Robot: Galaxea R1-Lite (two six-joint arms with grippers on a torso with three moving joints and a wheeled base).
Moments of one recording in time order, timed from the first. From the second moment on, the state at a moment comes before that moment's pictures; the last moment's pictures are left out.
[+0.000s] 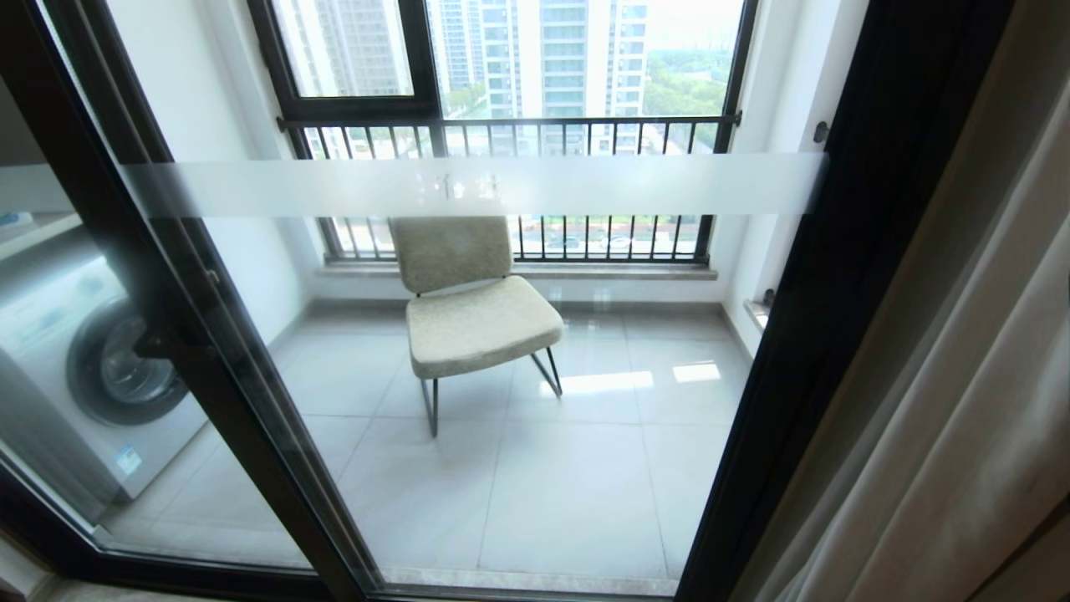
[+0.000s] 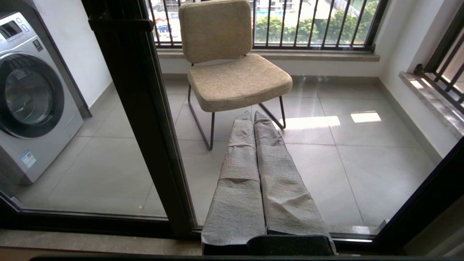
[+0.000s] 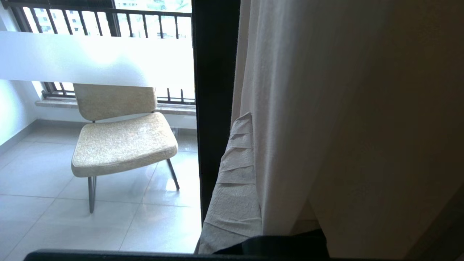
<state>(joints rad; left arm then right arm) 0.00 0.00 0.00 0.00 0.02 -0.01 -0.02 1.00 -0.61 -0.56 0.00 -0.04</state>
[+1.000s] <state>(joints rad) 0.00 0.00 0.00 0.00 0.02 -0.01 0.00 0.98 -0.60 -0.54 -0.01 -0.05</state>
